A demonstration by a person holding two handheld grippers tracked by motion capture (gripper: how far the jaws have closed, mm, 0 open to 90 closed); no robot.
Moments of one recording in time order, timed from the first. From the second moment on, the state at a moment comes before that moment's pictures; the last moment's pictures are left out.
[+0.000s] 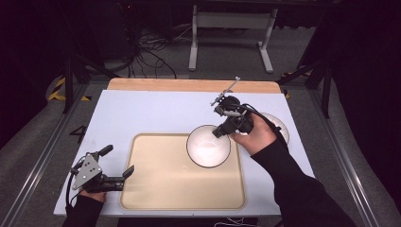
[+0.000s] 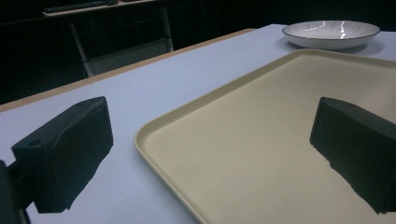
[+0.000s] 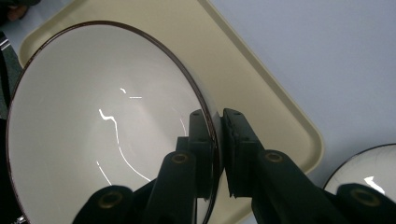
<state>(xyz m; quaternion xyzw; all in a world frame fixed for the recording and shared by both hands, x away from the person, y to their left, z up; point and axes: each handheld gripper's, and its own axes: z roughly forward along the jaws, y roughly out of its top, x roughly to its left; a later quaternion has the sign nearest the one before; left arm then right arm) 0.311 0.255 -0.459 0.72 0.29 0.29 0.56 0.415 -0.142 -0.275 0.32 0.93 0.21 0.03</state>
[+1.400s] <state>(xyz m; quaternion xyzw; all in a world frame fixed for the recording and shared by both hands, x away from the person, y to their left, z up) 0.311 0.255 -0.459 0.72 0.29 0.29 0.56 0.423 -0.089 -0.333 0.29 0.93 0.21 0.00</state>
